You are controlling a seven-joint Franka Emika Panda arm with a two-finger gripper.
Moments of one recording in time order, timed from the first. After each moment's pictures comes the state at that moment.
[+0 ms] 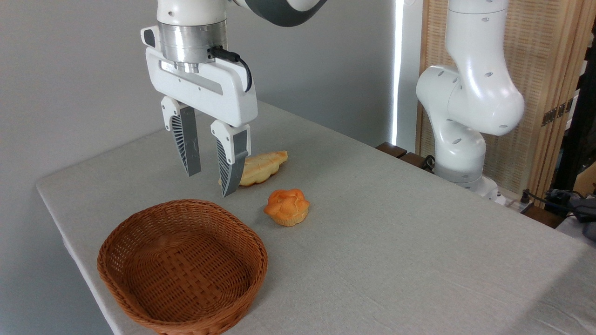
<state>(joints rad) -0.16 -0.01 0.06 -1.72 -0.07 1.85 0.53</state>
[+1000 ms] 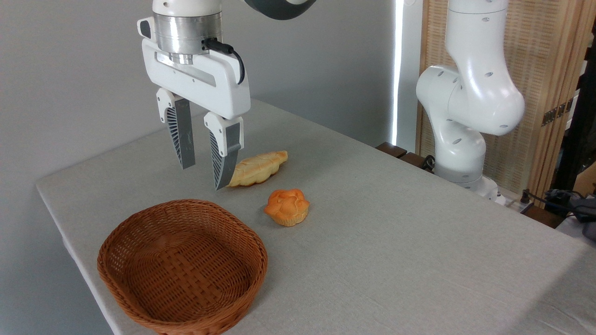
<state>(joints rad) -0.15 -0.01 0.03 -1.70 -0.07 1.85 0.53</state>
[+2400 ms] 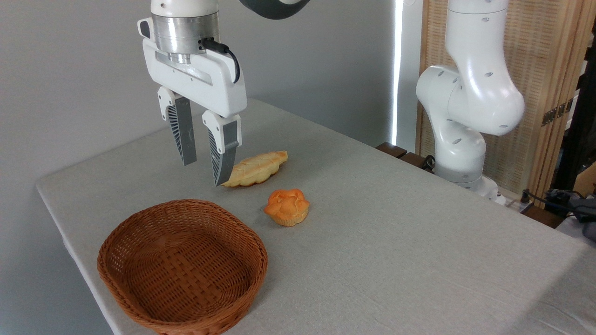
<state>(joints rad) -0.16 -0.01 0.01 -1.70 -0.07 1.83 0.53</state>
